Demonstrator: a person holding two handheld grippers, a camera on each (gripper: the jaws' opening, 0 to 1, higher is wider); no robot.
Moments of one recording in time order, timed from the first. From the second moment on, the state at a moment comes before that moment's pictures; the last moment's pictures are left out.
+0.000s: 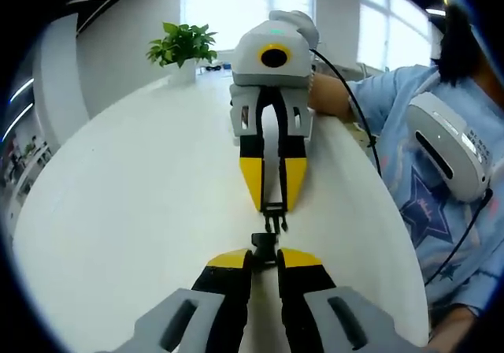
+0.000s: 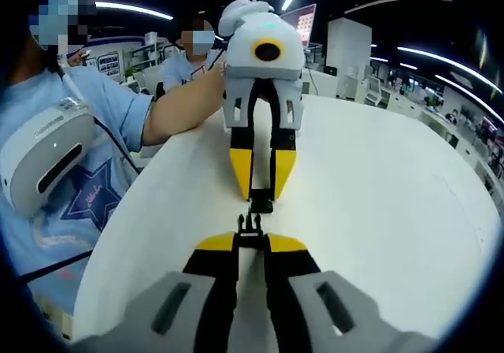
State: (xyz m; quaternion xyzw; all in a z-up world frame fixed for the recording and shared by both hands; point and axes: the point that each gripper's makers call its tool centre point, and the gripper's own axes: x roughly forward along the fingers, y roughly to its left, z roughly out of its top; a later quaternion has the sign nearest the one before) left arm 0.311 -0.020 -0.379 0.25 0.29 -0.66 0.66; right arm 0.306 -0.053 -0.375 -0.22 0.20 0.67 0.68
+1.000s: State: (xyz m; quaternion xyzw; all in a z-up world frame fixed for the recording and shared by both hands) left arm 0.309 -0.021 -0.379 0.25 0.29 -0.65 0.66; right arm 0.304 -0.053 -0.375 -0.23 0.20 0.66 0.69
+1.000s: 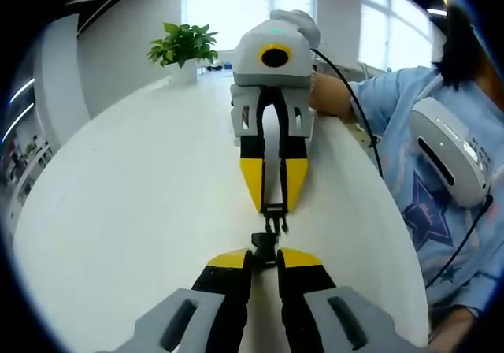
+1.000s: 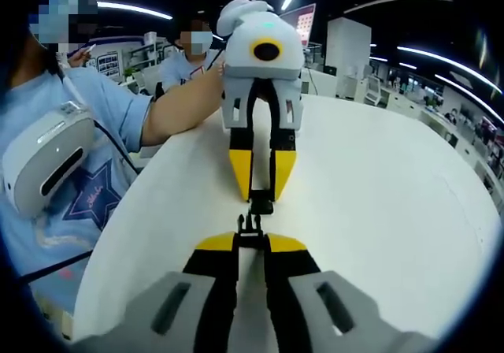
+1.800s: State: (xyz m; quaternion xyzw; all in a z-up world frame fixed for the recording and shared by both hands) left arm 0.308 -0.021 -0.380 0.25 0.29 -0.65 0.66; right arm 0.305 -0.054 -0.375 -0.22 0.20 0.66 0.69
